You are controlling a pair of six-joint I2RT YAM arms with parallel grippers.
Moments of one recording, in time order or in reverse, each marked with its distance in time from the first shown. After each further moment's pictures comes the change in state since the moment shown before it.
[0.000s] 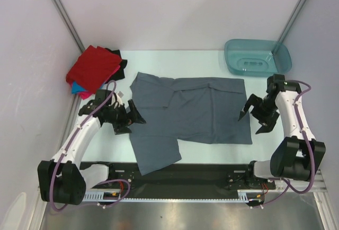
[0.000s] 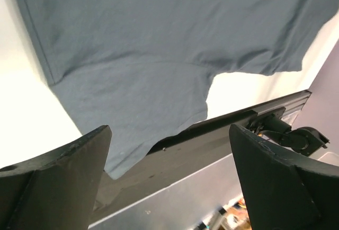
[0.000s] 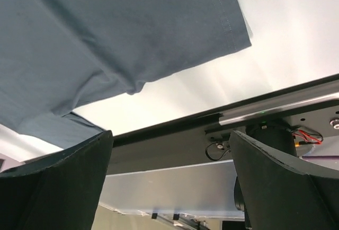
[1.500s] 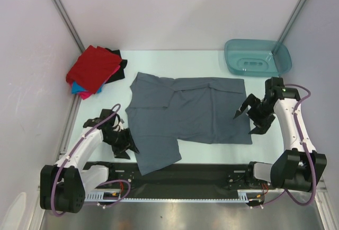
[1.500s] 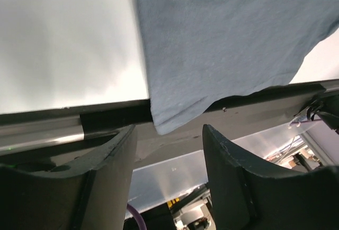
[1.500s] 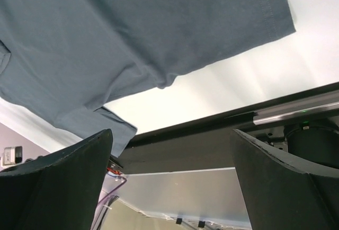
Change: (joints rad) left arm -0.009 -0.081 -0.281 -0.178 -0.070 0.024; right arm 0.030 -0.110 -0.084 0.072 -0.082 0.142
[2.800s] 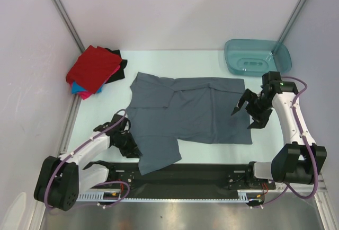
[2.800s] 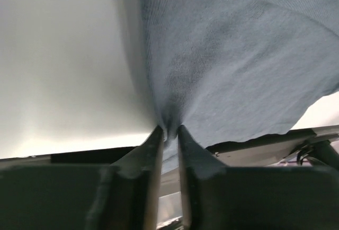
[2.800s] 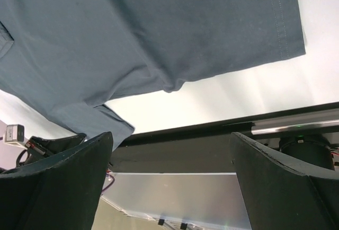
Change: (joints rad) left arm -0.201 0.034 -0.136 0.297 -0.116 -0.349; right arm 0.044 0.066 0.087 -0.002 -0.014 -0.066
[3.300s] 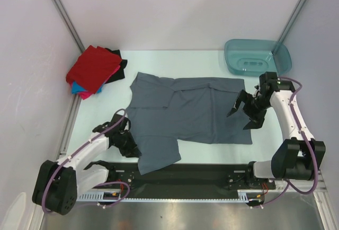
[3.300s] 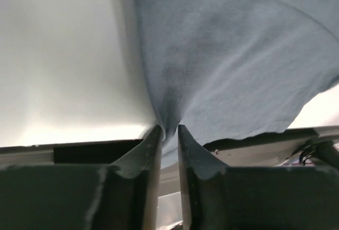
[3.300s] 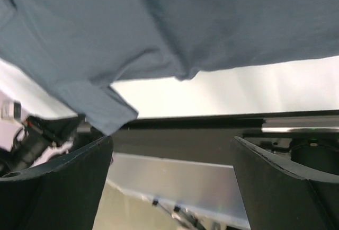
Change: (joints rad) left arm -0.022 -0.042 0.013 -0.032 -0.024 -0.008; right arm 0.016 0.033 -0.002 -0.013 -0.087 -0.060
